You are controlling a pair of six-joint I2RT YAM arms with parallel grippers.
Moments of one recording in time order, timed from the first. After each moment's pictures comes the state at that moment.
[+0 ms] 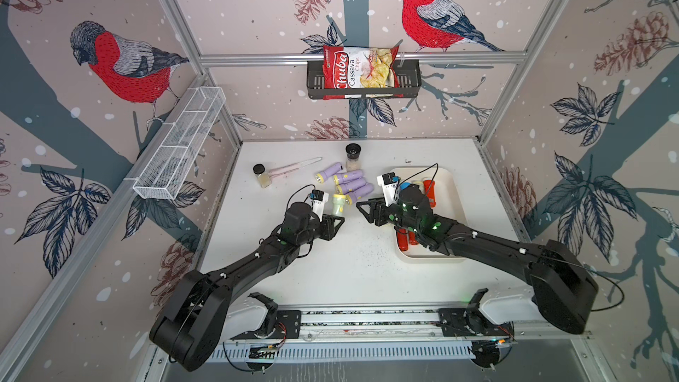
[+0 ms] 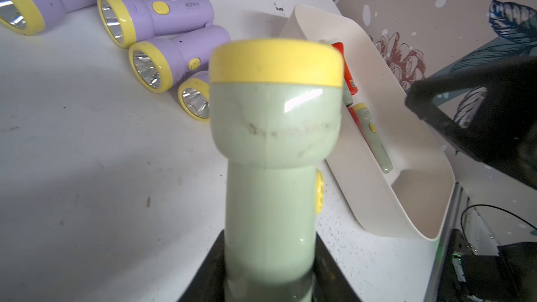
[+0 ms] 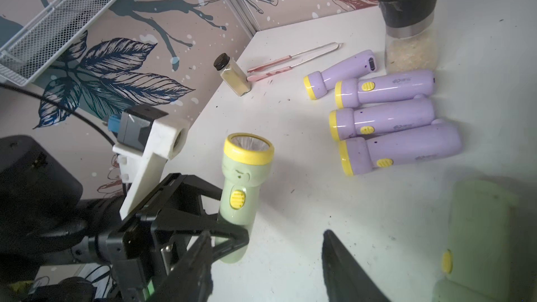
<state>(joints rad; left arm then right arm) -0.49 1.19 0.41 0.30 0.37 -0.45 0.84 1.38 0.76 0.28 -0.16 0.55</state>
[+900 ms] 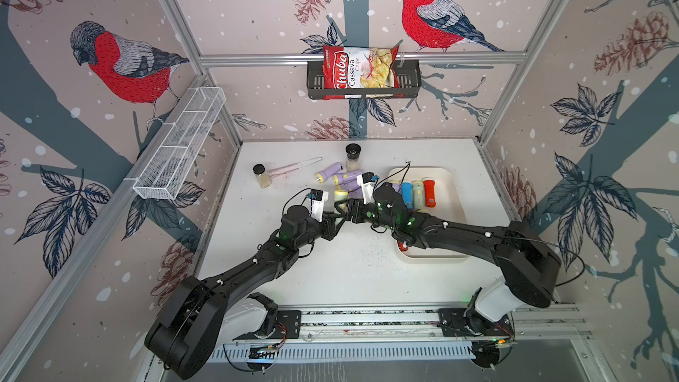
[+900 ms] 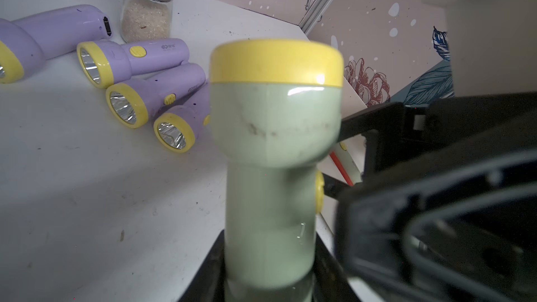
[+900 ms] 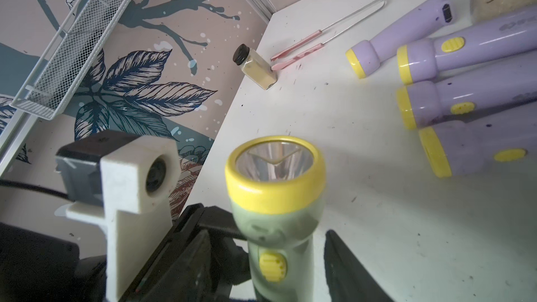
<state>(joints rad) -0.51 1.15 0.39 0.40 0.37 -0.44 0.95 1.61 0.94 0.31 -0.13 0.74</state>
